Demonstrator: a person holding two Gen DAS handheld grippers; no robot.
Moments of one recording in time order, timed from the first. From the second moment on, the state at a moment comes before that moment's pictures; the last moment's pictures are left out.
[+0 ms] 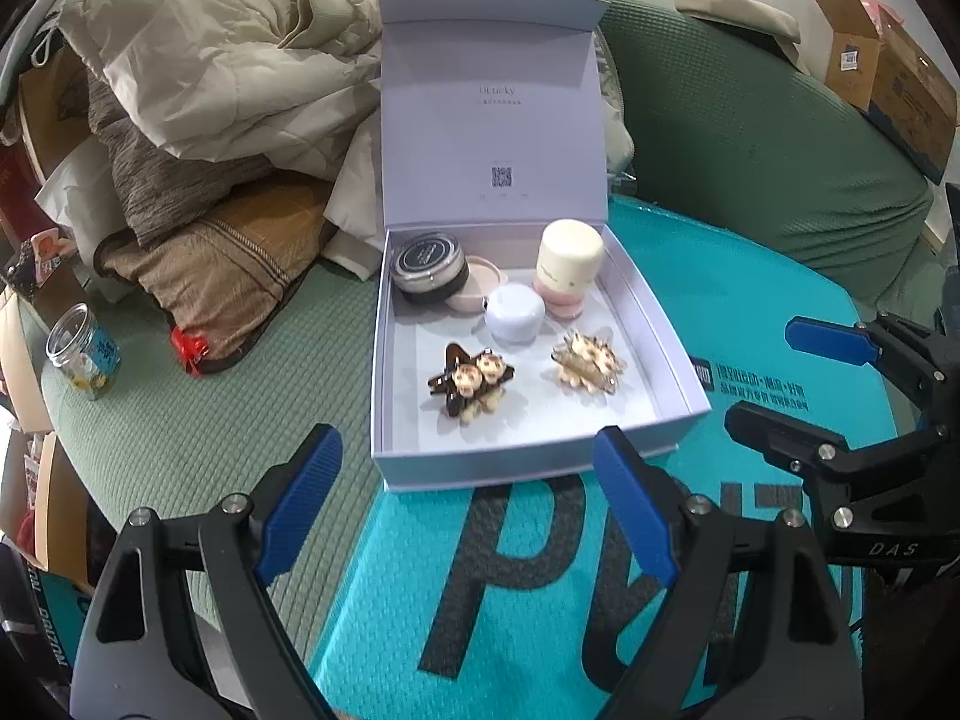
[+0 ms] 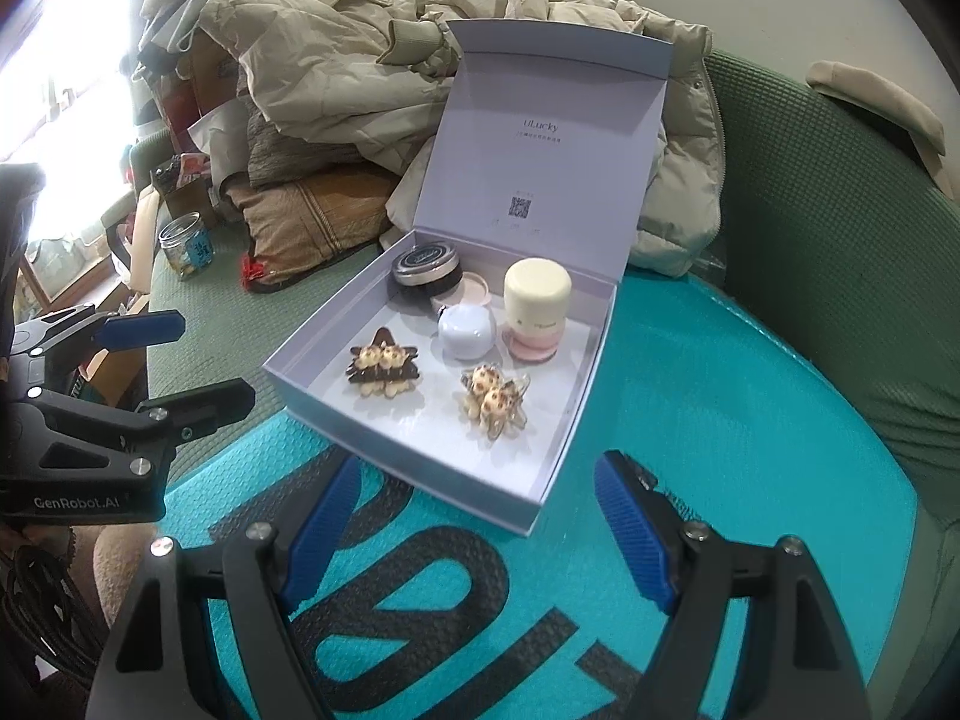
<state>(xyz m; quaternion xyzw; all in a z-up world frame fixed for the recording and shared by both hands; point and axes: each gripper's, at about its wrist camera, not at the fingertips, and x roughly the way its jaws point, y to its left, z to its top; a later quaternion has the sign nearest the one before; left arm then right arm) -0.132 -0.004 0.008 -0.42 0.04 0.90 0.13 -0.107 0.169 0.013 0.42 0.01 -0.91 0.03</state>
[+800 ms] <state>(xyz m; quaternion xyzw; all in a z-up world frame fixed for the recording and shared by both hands) -0.037 -0.017 0.038 -0.42 0.05 0.90 0.11 -0.014 0.152 0.040 0.41 0.01 -0.91 0.00</state>
